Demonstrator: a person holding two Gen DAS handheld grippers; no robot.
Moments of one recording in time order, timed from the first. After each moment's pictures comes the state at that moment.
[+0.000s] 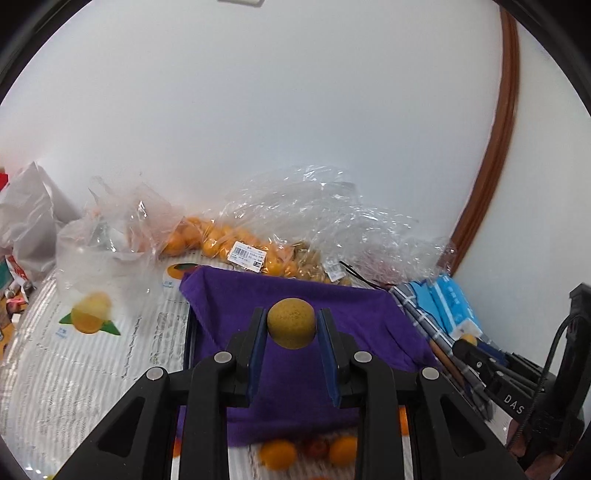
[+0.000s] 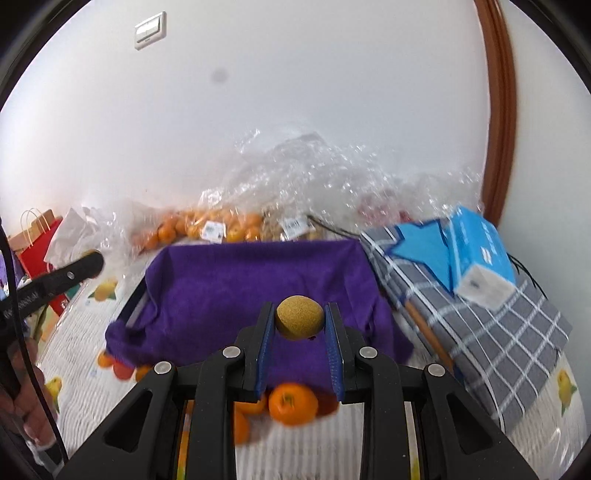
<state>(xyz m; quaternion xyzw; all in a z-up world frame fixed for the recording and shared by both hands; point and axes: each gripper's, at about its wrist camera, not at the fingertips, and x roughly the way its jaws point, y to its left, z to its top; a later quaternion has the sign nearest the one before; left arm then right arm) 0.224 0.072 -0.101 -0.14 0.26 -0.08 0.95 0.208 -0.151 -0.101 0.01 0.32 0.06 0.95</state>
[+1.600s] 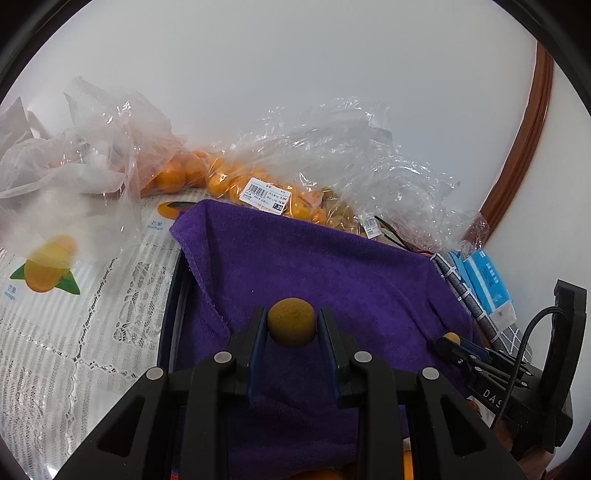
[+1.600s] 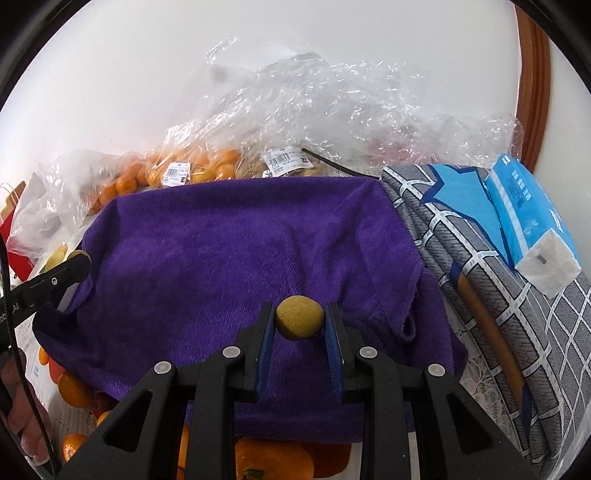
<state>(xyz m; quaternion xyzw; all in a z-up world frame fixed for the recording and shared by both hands) 0.276 0.073 -0.178 -0.16 0.32 -0.07 0.93 0.279 -0.144 -0.186 -0.01 0.40 0.05 0.91</state>
